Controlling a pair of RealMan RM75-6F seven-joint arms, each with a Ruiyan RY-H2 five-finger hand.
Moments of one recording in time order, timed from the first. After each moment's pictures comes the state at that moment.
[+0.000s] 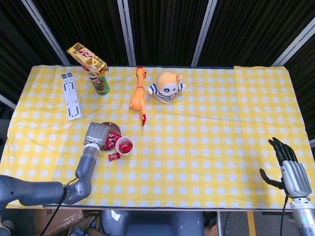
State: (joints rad) left arm -1.04 -1.60 -0.09 -1.49 0.26 1.09 1.04; right arm 0.09 -1.07 0.06 -1.67 -1.48 1.41 0.28
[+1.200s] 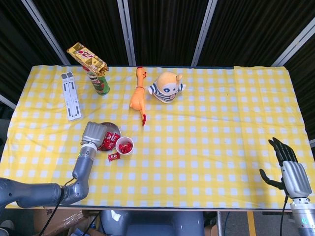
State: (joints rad) left arm -1.00 -1.60 -0.08 -1.47 0.33 1.11 1.03; right arm 0.09 -1.07 0.06 -1.68 -1.48 1.41 0.29
